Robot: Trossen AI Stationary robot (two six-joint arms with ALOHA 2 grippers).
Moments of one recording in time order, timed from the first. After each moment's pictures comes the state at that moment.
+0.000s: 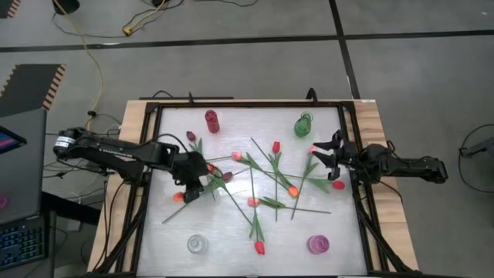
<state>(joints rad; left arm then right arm) -0.05 1.18 0.78 -0.64 0.24 -0.46 -0.03 0.01 0.01 0.22 0.21 -0.01</state>
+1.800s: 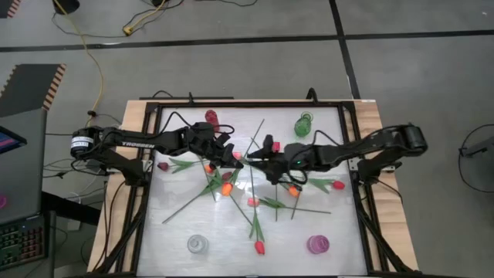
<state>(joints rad) 0.20 1.39 0.81 0.17 0.47 -1.35 0.07 1.49 0.88 0.33 0.25 -1.01</state>
